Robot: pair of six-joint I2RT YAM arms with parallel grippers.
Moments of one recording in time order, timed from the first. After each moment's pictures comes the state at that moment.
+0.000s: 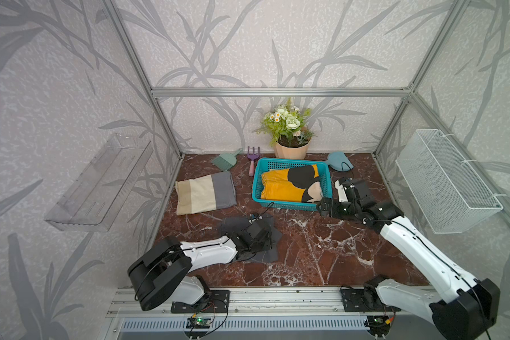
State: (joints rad) left arm -0.88 1.45 0.57 -0.05 -0.05 -0.96; right arm 0.41 1.11 0.96 -0.76 -0.10 0.54
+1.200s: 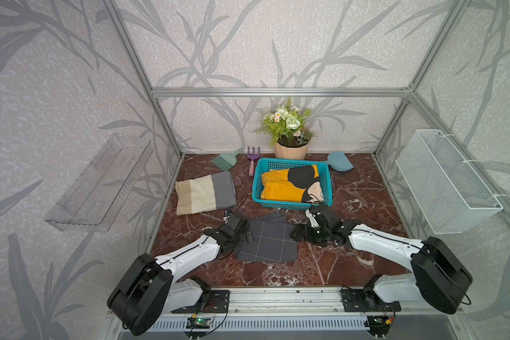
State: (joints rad) left arm -0.56 1.22 0.48 -0.34 -0.16 -0.78; right arm 0.68 1.39 0.65 -0.27 -0.28 0.81
